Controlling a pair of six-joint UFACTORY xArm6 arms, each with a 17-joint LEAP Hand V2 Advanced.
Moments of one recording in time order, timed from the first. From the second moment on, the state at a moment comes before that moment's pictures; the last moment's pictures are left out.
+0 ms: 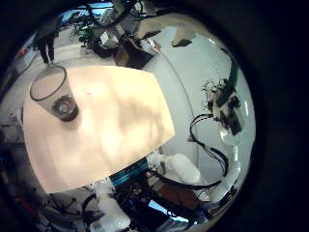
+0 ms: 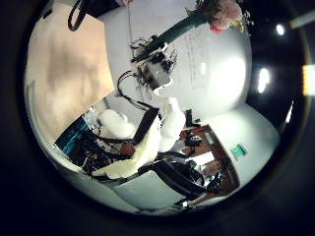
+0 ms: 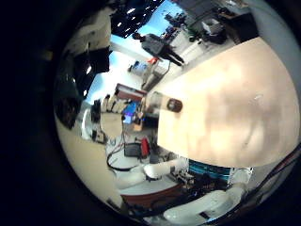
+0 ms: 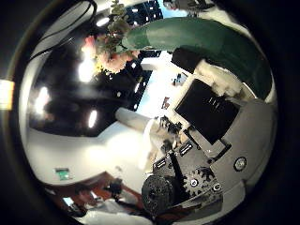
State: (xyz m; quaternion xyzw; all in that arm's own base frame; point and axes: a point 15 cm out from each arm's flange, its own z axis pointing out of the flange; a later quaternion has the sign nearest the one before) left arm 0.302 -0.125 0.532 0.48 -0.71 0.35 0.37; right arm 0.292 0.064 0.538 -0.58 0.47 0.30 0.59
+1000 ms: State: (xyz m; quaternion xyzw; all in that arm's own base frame) left arm 0.284 -0.172 0.583 0.39 -0.66 0.41 0.49; right arm 0.262 0.155 0.491 -0.67 0.40 0.35 0.51
